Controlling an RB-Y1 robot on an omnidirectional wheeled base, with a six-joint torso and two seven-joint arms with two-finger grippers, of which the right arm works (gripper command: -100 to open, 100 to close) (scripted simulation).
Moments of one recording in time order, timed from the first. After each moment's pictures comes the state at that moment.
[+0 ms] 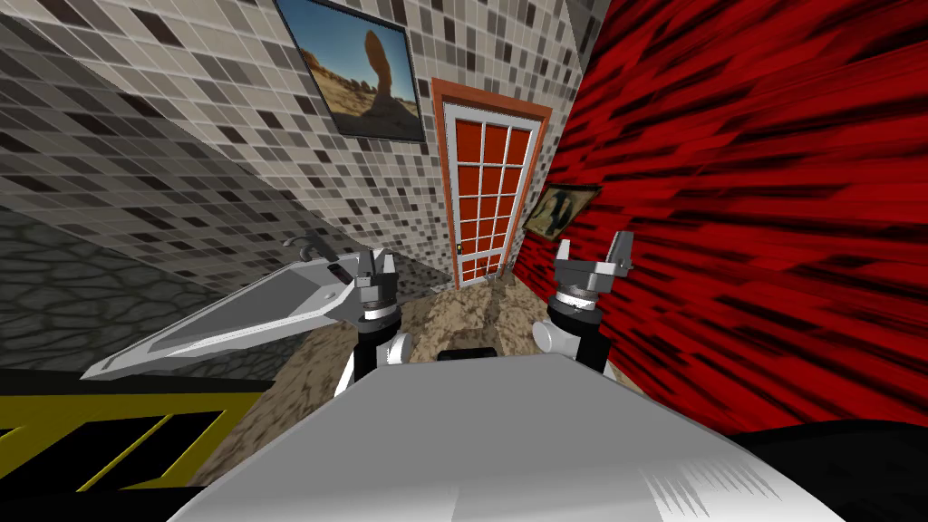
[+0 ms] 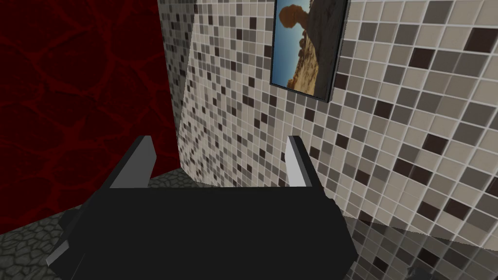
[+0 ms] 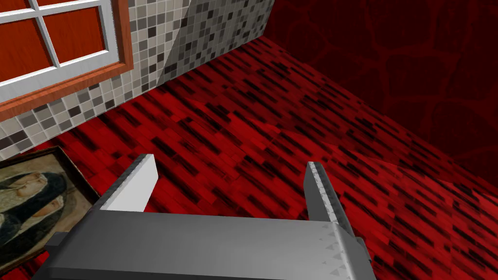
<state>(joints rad) 0.46 0.04 -0.04 -2.37 -0.12 -0.64 -0.05</state>
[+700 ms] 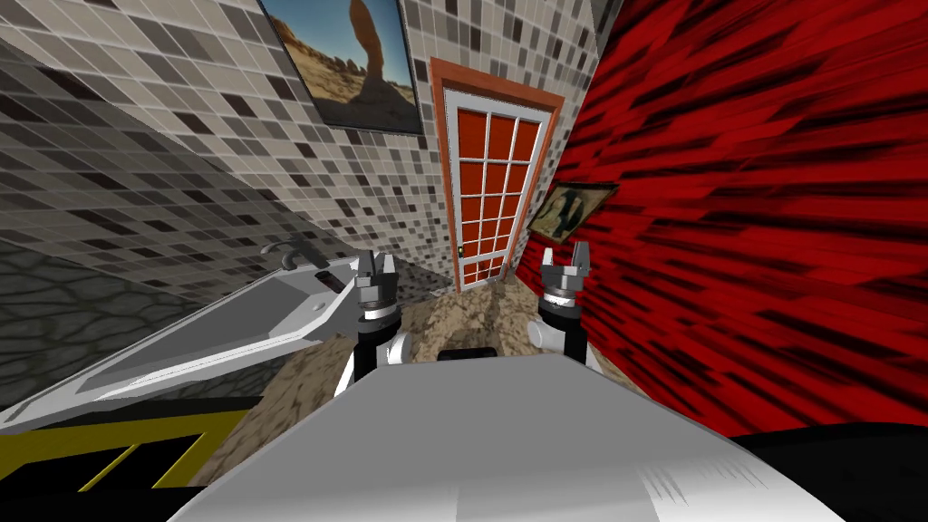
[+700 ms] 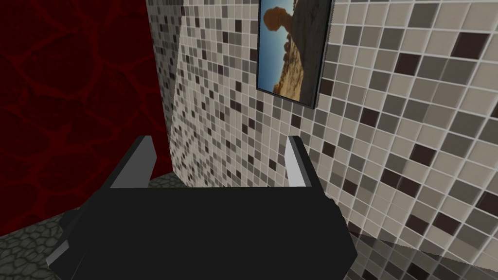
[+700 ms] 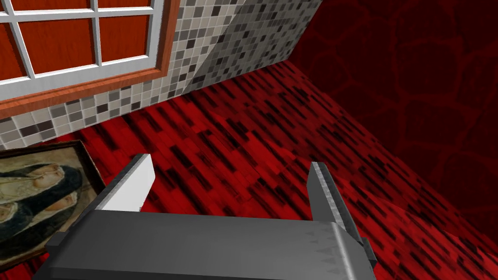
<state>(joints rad) 0.42 0.00 -0.04 -2.22 -0.08 -0.67 0.05</state>
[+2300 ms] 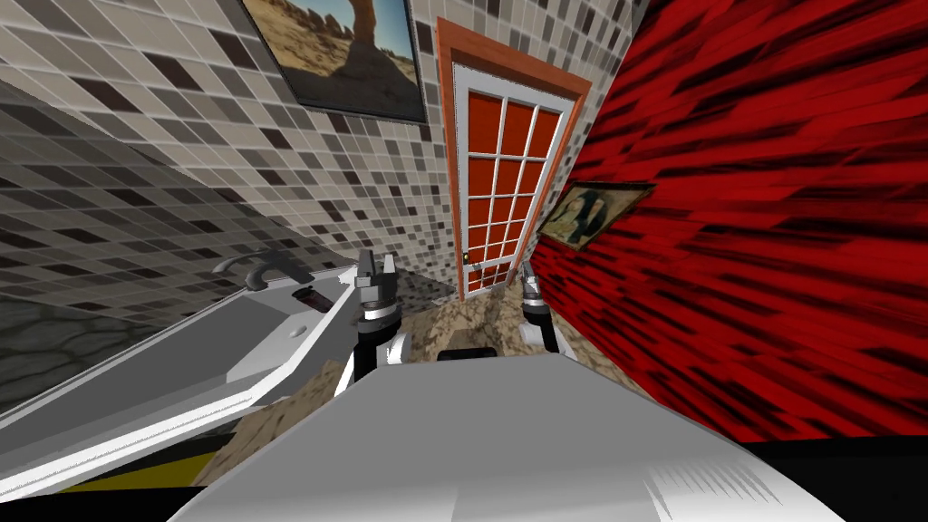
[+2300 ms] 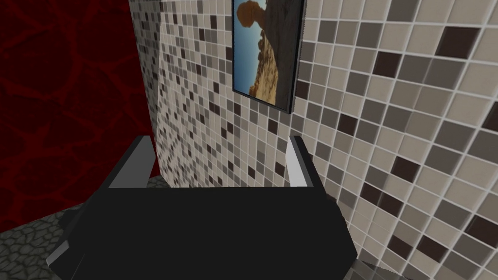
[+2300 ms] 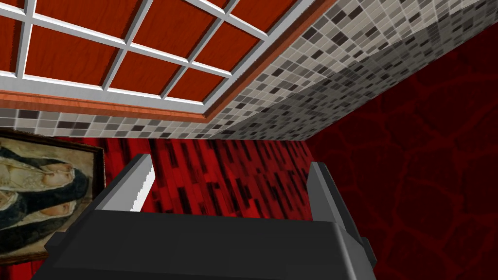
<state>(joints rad) 0.30 -0.07 -0.04 -1.82 0.06 -0.75 0.33</state>
